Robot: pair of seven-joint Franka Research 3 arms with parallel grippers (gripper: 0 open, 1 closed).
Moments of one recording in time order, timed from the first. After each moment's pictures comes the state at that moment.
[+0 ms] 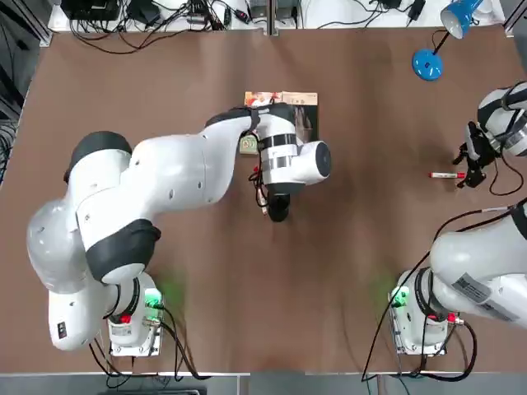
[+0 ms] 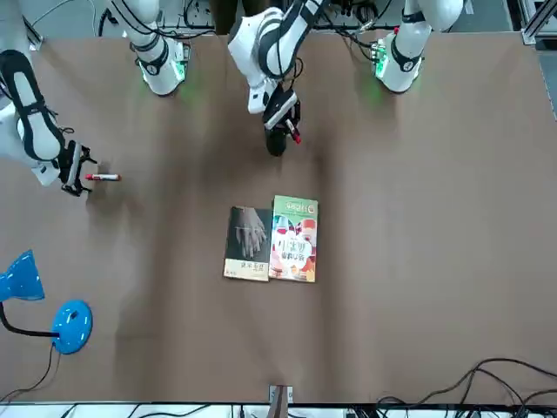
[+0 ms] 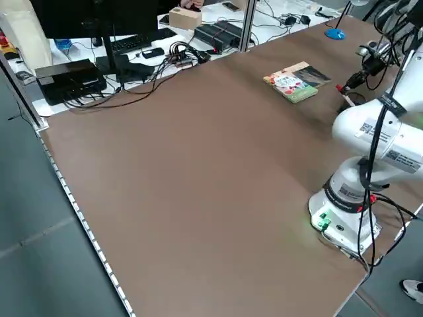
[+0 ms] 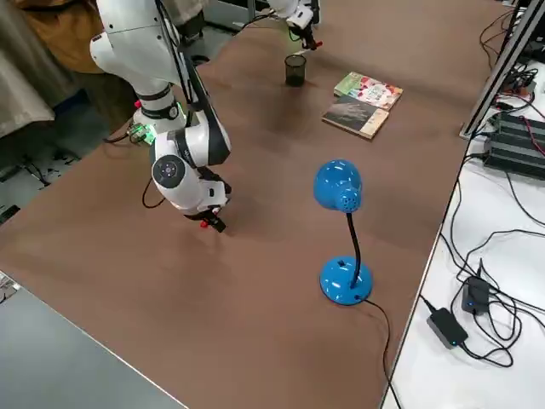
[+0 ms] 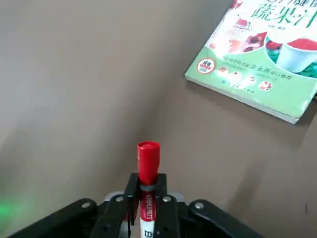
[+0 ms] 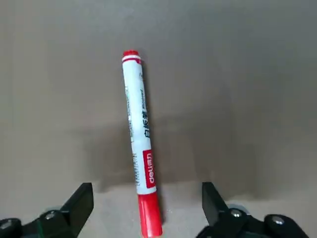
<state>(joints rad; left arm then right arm) -1.31 0.51 0.13 -1.72 0.39 1.78 -1.81 -0.50 0.37 -0.15 -2.32 0.26 2.42 -2.28</state>
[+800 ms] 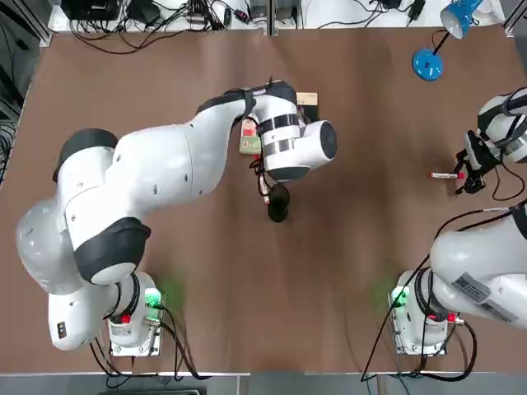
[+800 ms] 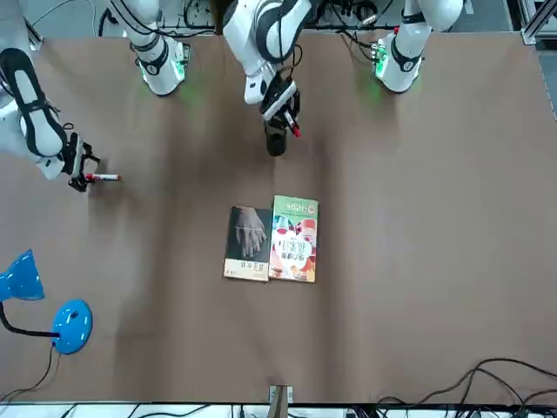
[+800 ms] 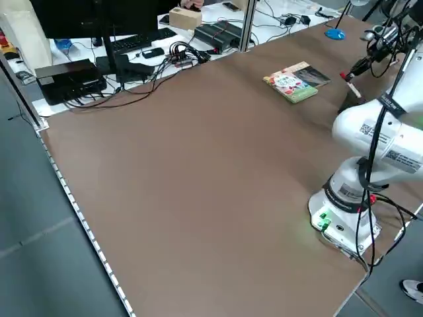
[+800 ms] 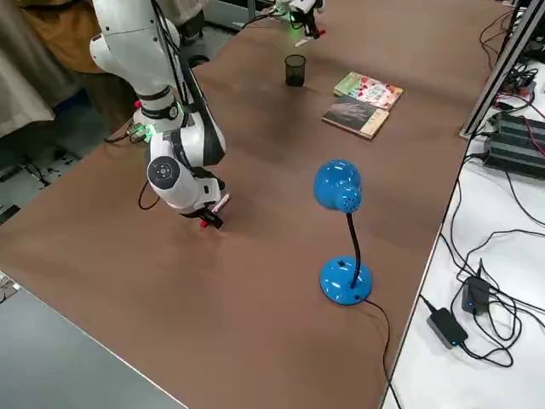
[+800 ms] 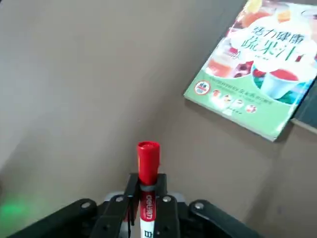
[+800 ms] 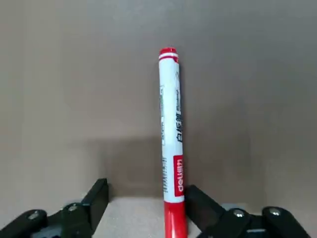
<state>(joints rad) -1.31 0.46 0.13 -1.66 0.39 1.72 -1.77 -0.52 0.36 -0.15 -2.37 0.25 2.42 -2.37</state>
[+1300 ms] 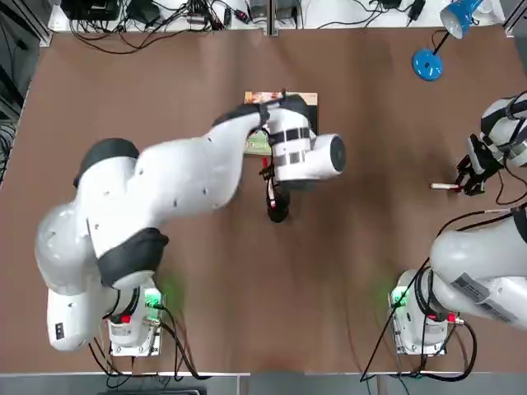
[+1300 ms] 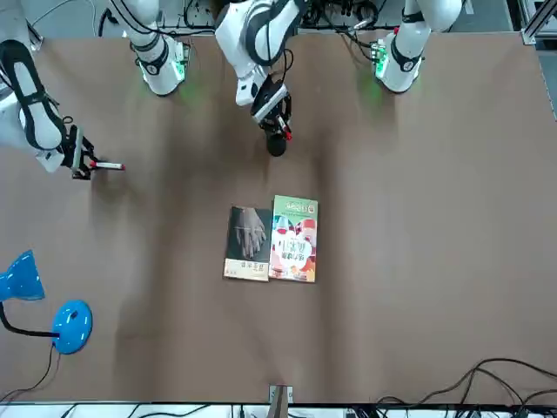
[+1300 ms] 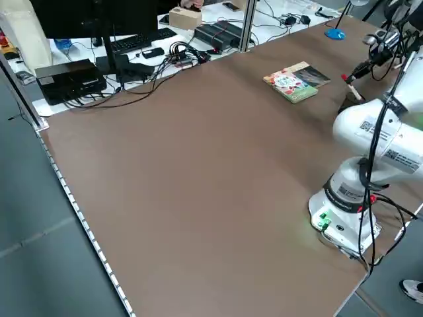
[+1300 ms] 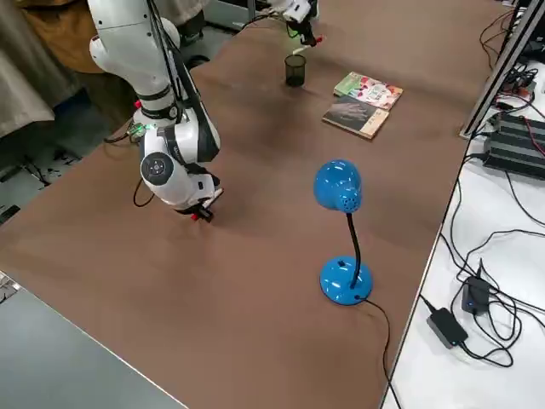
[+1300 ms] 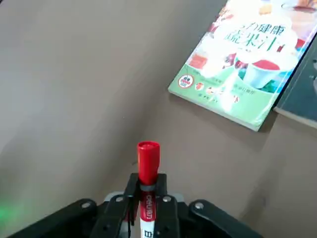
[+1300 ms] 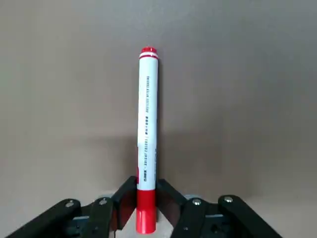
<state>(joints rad) -1.39 0.59 0.19 -1.57 0.39 1.72 -1.78 -0.53 0.32 -0.15 -2.40 0.24 2.41 -2.39</state>
